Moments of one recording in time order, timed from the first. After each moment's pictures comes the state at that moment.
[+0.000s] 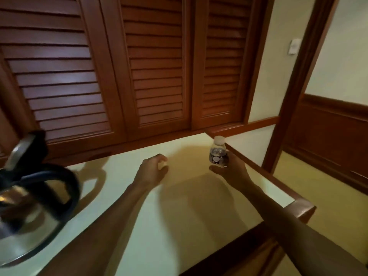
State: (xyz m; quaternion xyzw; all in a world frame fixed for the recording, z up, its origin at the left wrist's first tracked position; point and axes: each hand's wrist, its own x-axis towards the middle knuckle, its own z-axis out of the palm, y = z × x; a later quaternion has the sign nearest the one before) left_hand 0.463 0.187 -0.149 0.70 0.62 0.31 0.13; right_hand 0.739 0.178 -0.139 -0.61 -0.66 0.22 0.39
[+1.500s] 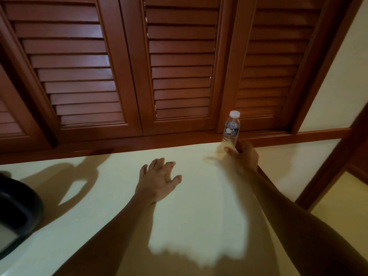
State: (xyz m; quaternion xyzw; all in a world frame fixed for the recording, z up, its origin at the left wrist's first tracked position) left_hand 0.493 0.262 -0.181 0.66 0.73 0.14 0.05; right_hand 0.752 0.403 -0.167 -0.60 -0.61 0.26 0.44
